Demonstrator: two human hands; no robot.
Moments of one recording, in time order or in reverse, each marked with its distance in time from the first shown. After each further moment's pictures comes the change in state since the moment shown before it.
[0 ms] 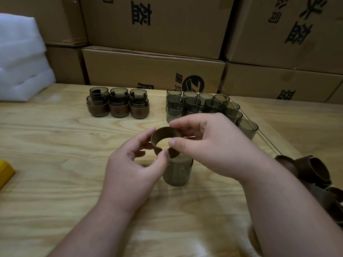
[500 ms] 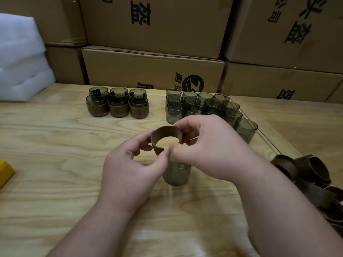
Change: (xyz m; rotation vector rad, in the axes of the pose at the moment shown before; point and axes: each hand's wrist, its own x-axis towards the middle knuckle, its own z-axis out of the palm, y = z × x) left_hand 0.000 0.007 0.000 0.068 0.015 -0.008; right_hand -0.002 -0.003 0.007 -0.109 0.031 0.013
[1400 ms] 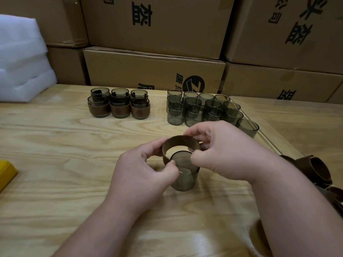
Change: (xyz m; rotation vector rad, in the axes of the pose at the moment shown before) left_hand -0.004 0.011 0.001 0.056 -0.187 -0.008; right_hand -0.005 0.007 -0.014 -0.062 -0.110 0.168
